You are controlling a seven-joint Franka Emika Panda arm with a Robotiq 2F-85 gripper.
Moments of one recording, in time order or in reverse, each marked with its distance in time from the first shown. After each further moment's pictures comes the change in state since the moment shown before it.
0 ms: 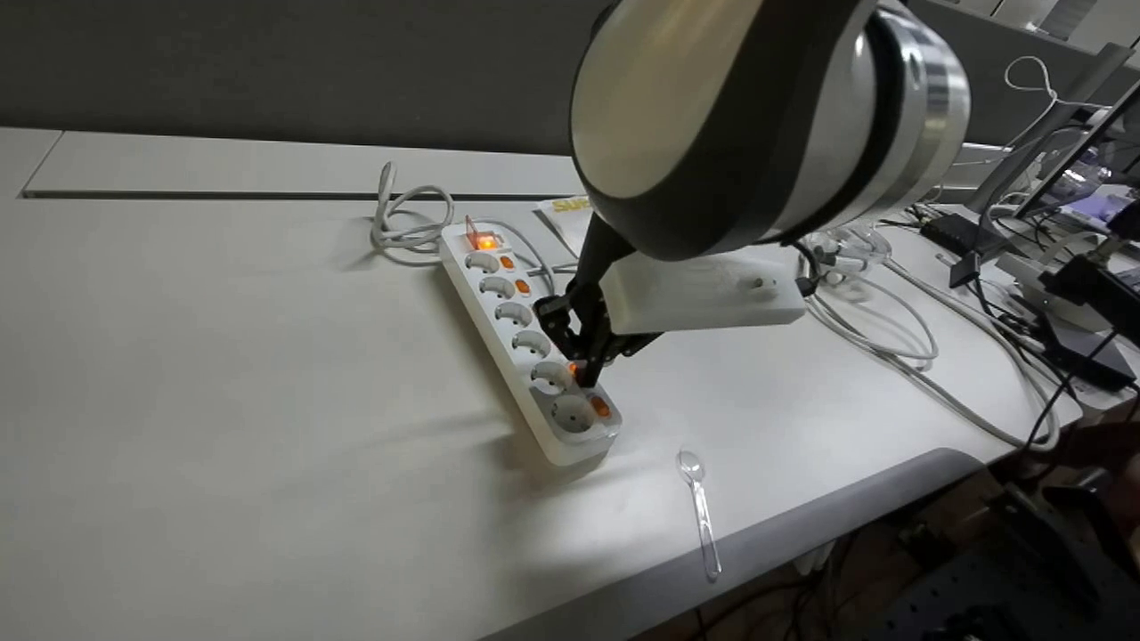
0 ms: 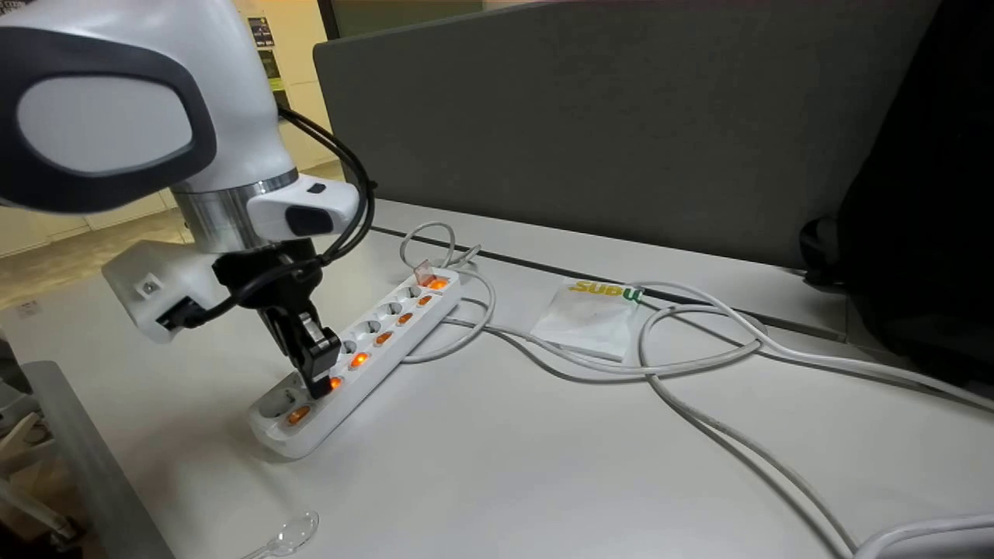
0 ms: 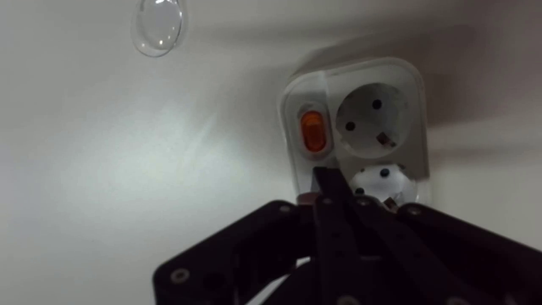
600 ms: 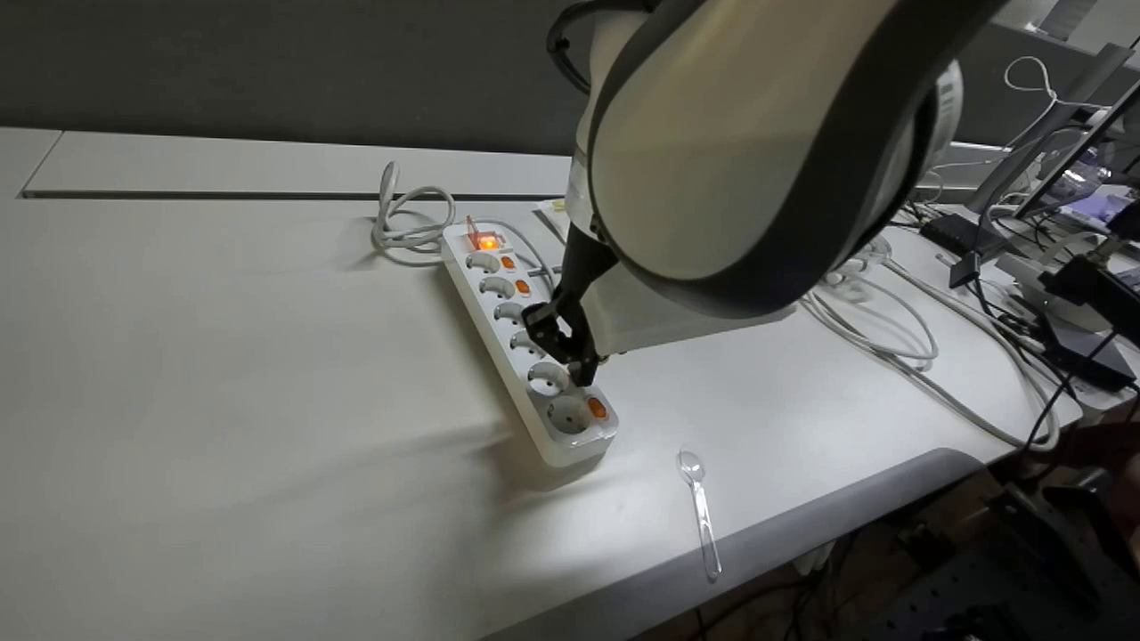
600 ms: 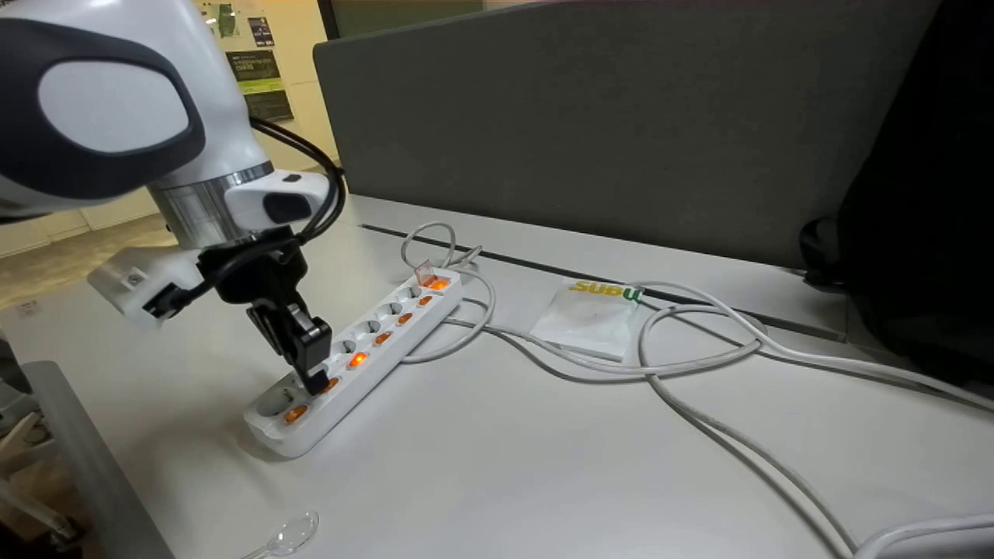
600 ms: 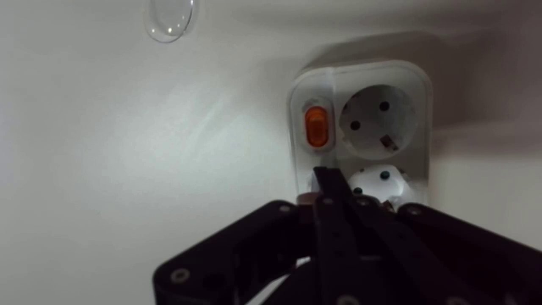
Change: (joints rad) arm 0.172 -0.007 -0.147 -0.006 -0.238 0.010 0.198
